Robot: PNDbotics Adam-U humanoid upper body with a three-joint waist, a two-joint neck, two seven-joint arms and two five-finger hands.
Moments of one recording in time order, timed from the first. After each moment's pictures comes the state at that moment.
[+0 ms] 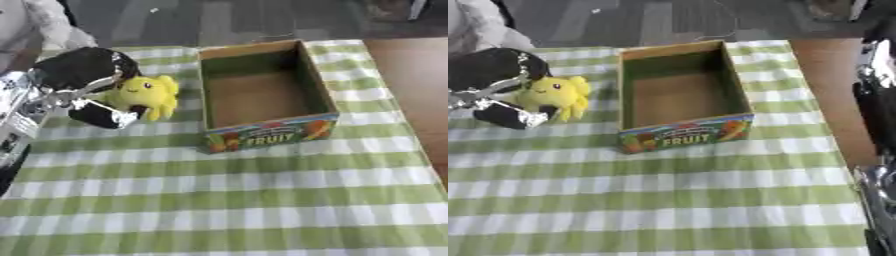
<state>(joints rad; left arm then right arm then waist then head) -0.79 0.62 -0.20 -1.46 -0.91 -0.33 -0.36 -0.38 -0.30 0.01 -1.98 0.19 -0.03 -0.46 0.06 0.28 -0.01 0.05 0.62</state>
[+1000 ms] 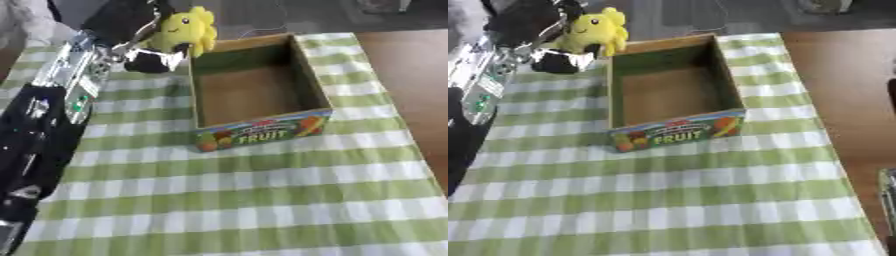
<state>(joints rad) -0.96 0.43 -0.10 -1.28 -1.19 -0.23 -0.12 -0.43 -0.28 0.03 -1.98 0.17 -0.05 -0.44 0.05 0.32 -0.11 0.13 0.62</state>
